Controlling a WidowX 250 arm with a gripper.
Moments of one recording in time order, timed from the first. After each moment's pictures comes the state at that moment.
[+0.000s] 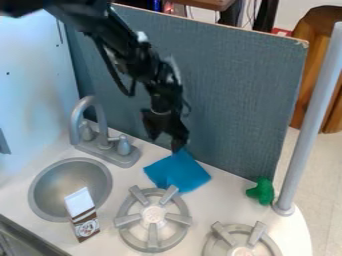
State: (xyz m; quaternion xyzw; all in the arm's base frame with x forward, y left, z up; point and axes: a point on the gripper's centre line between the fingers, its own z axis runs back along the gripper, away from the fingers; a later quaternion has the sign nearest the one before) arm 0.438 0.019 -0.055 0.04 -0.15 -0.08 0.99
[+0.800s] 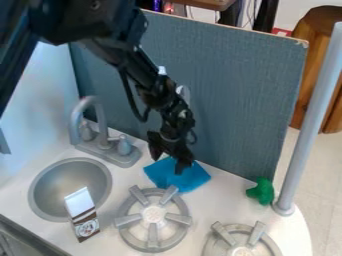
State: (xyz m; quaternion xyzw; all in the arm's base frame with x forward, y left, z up) arm 0.437 0.012 -0.101 0.09 -0.14 -0.05 0.99
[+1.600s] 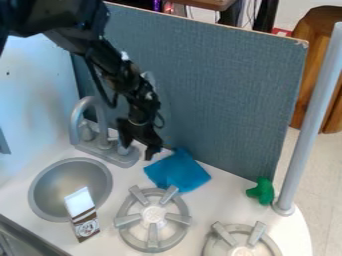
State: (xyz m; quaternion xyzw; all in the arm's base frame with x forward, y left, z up) arm 0.436 0.086 -0.094 0.10 -0.12 -0.02 0.99
